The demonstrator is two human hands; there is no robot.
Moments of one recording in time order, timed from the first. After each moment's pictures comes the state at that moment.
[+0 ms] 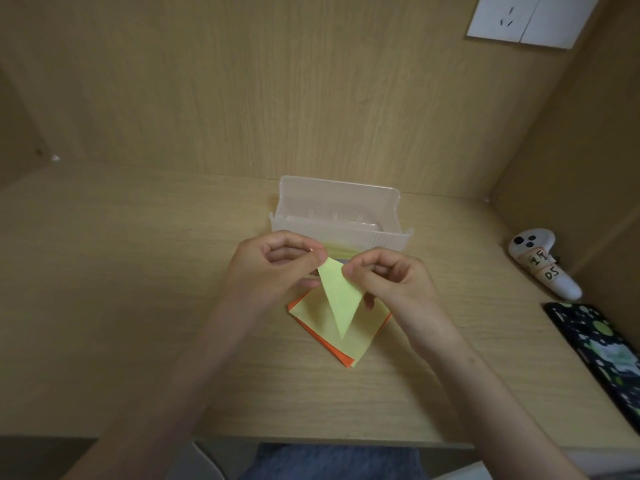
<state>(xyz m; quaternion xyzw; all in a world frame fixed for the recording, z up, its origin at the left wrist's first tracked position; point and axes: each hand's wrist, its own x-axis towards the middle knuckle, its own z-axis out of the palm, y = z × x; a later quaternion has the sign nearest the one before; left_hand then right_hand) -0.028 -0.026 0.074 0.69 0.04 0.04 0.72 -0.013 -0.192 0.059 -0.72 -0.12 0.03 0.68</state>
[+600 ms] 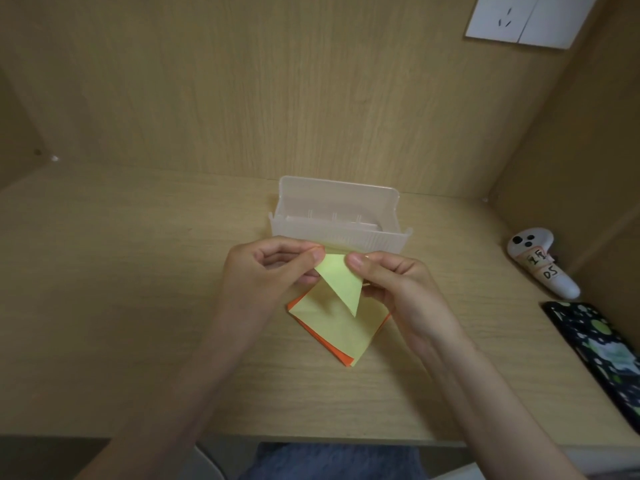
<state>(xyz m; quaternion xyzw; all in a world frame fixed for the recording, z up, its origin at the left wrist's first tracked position) -0.037 -0.029 0.075 0.67 0.05 0.10 0.73 -0.014 -0.192 0.062 -0.66 -0.05 0.09 0.75</state>
